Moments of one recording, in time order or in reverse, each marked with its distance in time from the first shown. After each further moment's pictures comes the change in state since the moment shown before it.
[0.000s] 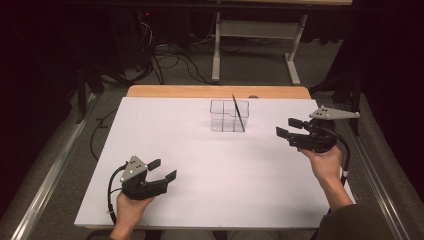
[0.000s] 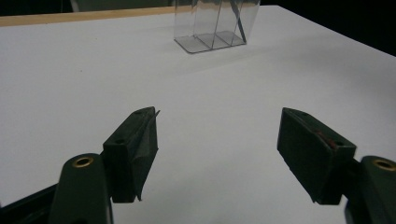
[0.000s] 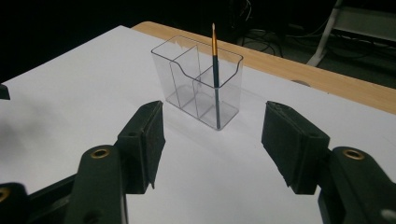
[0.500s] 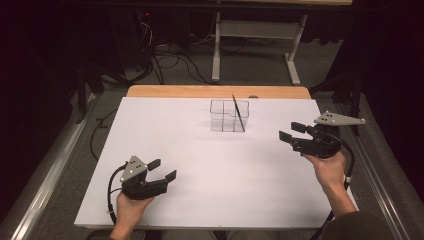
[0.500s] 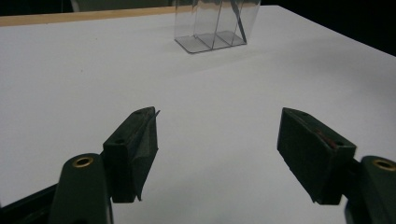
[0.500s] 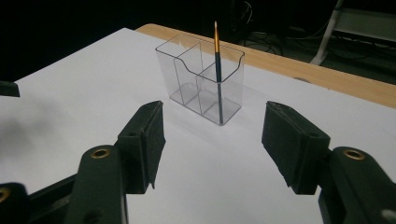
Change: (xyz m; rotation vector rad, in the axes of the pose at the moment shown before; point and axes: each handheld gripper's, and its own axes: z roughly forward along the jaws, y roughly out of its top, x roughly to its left) left arm 0.000 0.000 0.000 0.003 0.001 0.002; right arm 0.002 -0.011 -0.010 -0.019 0.008 0.011
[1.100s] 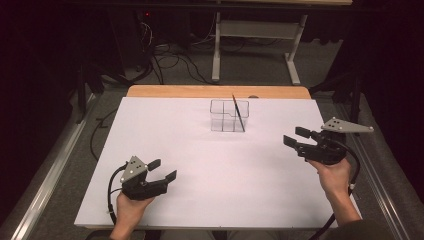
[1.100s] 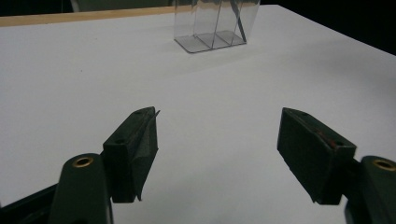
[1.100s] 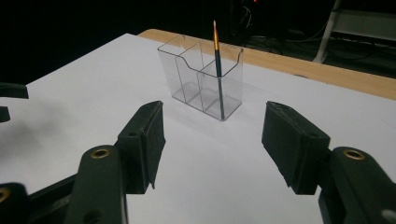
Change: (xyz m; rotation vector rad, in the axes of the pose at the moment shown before) left arm 0.000 0.000 0.000 0.001 0.000 0.001; right arm 0.000 -0.014 -0.013 -0.030 0.004 0.025
